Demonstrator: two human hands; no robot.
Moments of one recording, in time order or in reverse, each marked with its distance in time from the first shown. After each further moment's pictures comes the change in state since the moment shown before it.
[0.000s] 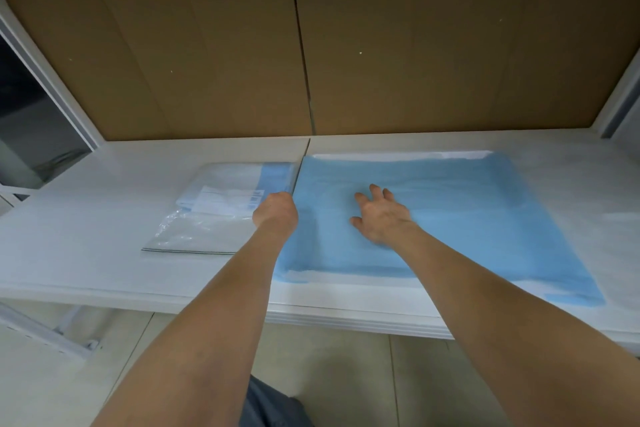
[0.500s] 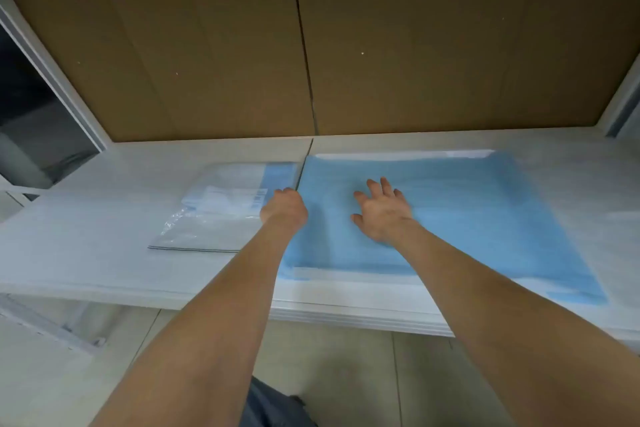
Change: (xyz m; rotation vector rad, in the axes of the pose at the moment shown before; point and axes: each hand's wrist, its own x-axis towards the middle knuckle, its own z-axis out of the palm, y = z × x) left_hand -0.008 0.010 -0.006 -0.059 -0.036 0.022; right_hand -0.002 0.000 -0.002 -0.063 0.065 -0.067
